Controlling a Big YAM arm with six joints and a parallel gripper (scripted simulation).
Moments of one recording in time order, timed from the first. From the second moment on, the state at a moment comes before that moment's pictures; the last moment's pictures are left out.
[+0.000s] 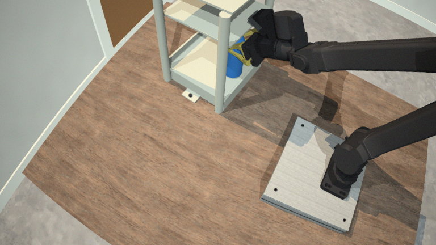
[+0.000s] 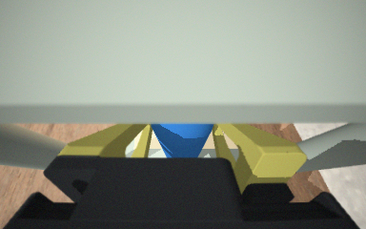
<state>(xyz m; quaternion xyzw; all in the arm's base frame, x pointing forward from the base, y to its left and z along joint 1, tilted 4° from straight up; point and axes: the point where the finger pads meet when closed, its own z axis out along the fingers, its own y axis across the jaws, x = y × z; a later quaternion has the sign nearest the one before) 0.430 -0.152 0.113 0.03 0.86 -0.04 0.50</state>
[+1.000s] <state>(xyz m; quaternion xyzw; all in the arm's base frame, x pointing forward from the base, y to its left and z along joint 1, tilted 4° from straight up) 0.429 -0.152 0.108 0.03 0.86 -0.04 0.50</state>
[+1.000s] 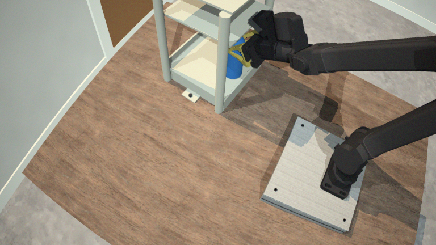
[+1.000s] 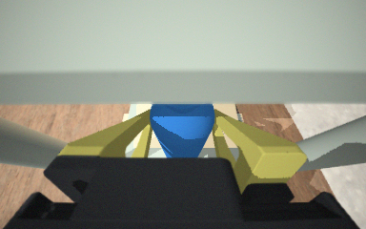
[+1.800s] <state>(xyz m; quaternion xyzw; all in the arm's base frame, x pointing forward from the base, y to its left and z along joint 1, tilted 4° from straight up) 0.428 -0.151 0.107 0.03 0.86 -0.04 0.50</state>
